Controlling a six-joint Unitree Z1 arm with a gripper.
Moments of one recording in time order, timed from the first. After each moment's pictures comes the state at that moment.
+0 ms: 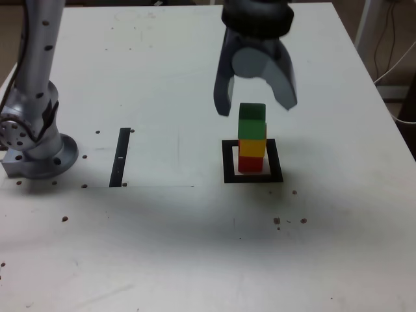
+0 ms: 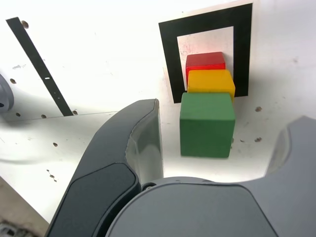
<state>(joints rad) -0.07 1.99 -1.83 1.55 0.00 0.08</state>
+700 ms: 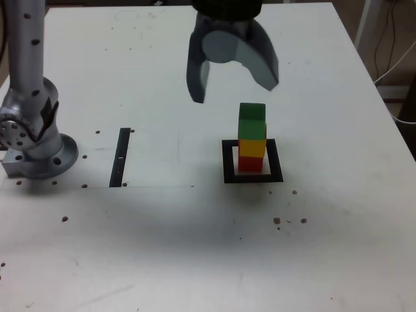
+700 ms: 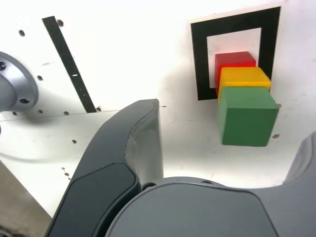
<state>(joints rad) -0.07 1.86 -1.69 1.54 0.01 0.05</state>
